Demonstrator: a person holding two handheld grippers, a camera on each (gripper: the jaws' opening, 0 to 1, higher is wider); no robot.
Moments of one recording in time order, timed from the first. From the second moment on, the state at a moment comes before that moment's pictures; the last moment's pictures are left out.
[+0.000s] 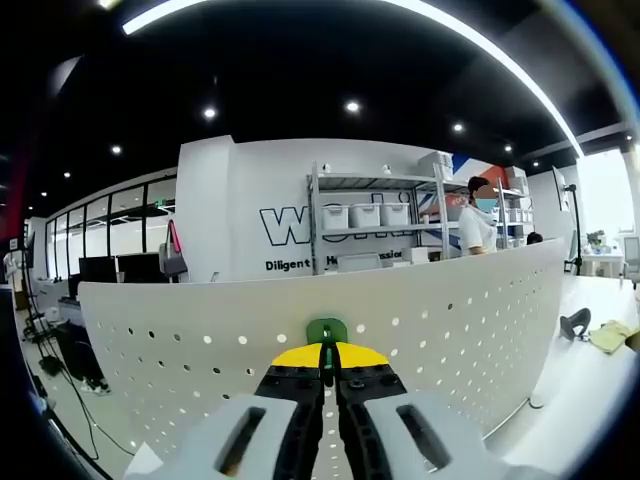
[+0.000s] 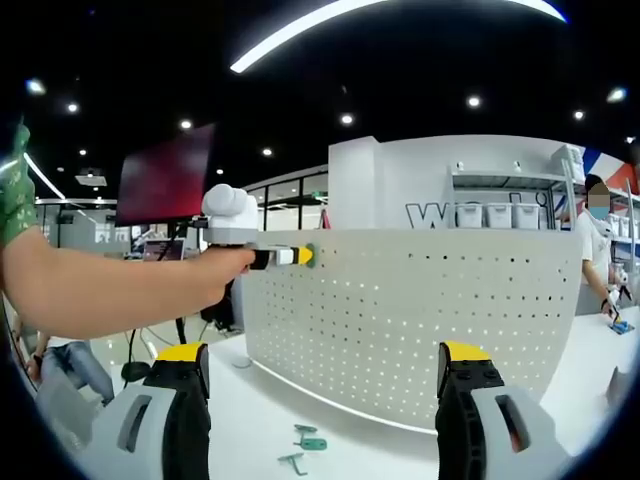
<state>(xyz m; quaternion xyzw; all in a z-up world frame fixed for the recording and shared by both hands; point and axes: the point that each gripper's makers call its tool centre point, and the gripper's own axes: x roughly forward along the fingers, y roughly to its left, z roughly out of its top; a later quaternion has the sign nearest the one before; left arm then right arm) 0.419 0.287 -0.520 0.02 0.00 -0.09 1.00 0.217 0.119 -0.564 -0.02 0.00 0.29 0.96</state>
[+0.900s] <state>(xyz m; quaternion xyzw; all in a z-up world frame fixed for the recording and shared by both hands) 0.422 0.293 -0.524 0.04 0.00 -0.09 1.00 0.219 0.119 -0.563 -0.02 0.00 0.29 0.96</state>
